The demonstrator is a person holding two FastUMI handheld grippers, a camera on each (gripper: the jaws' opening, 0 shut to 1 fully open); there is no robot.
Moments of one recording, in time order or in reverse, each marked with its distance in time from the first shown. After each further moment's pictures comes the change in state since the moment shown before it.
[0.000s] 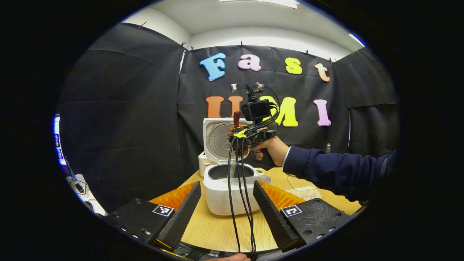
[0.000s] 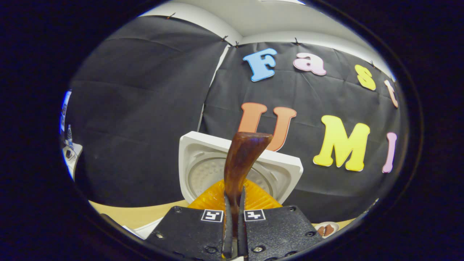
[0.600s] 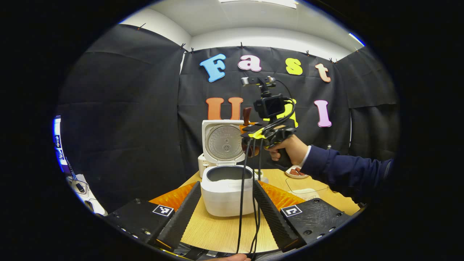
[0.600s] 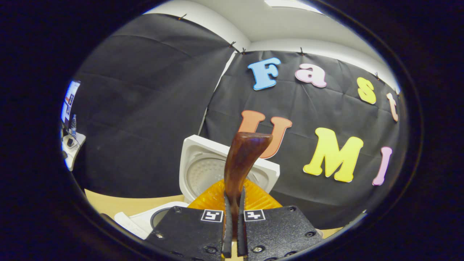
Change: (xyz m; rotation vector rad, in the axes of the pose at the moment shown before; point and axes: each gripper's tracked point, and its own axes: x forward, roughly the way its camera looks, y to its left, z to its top) left arm -0.001 -0.014 0.010 0.000 -0.009 0.011; right arm -0.061 -0.044 0.009 -0.008 -0.018 -0.017
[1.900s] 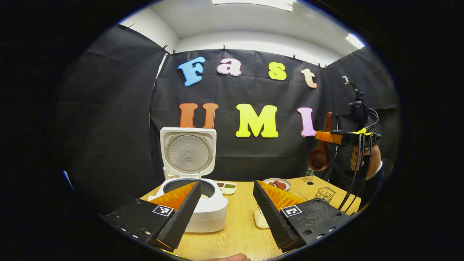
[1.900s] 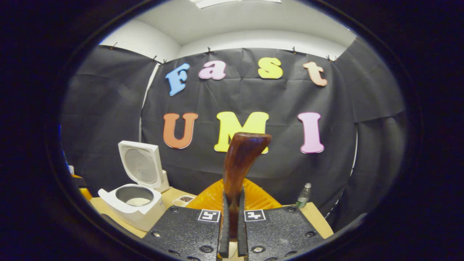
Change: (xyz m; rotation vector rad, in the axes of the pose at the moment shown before) left arm 0.071 -0.111 0.032 -0.001 -0.071 -0.107; right arm -0.252 -0.301 -0.088 0.282 0.076 -0.395
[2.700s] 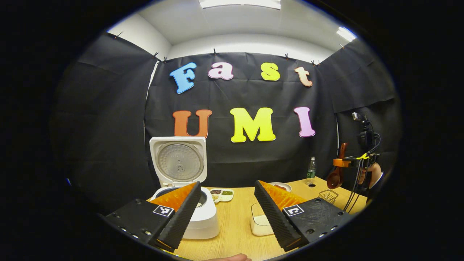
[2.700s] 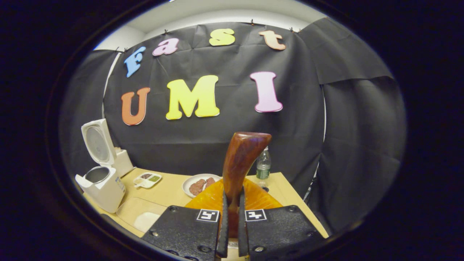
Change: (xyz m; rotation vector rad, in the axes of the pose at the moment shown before) left arm 0.024 -0.035 0.005 0.035 -0.041 -0.033; right arm 0.007 -0.153 -0.125 0.125 0.196 -0.179
